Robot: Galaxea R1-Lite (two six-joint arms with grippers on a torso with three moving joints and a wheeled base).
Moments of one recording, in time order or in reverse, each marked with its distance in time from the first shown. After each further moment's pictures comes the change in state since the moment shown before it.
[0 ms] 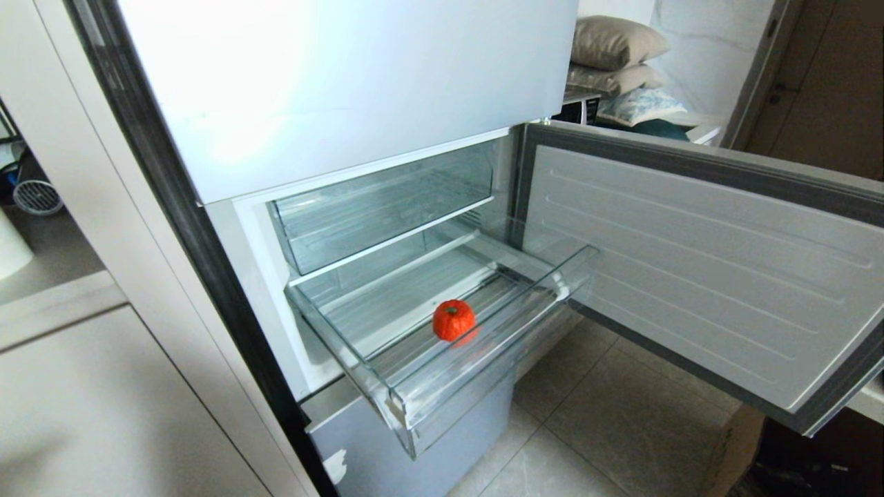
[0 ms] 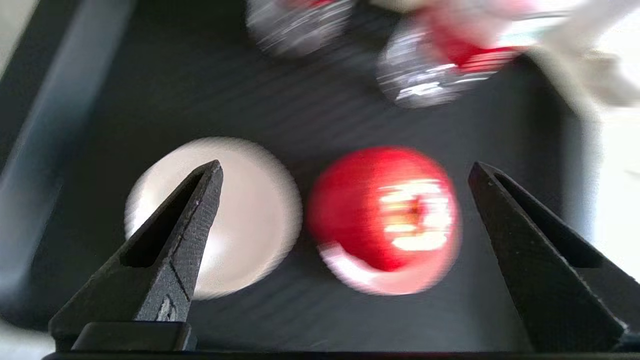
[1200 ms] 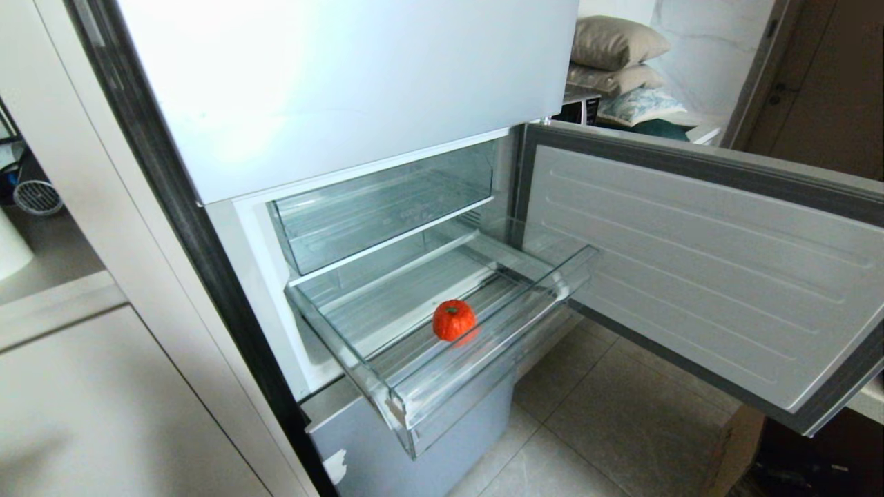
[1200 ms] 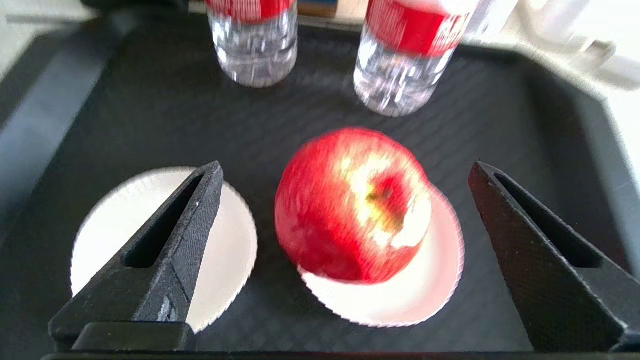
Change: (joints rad) left arm 0.000 0.000 0.000 0.000 0.000 0.000; right arm -0.101 0.057 0.403 -0.690 0.156 0.191
